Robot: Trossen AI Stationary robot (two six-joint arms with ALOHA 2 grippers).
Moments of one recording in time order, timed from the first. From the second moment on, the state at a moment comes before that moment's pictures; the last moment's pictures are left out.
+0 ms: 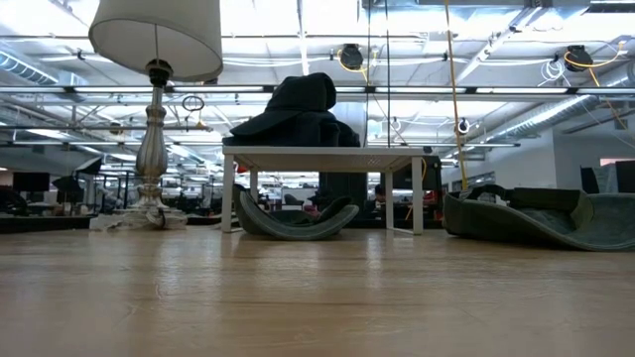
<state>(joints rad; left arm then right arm) 0.03 1.41 1.45 -0.28 1.09 -1.14 0.36 1.37 1.30 0.01 -0.10 0.85</state>
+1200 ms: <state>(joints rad) -0.08 1.28 1.45 -0.52 0.05 -0.58 0.39 1.02 1.30 -0.58 0.42 1.14</state>
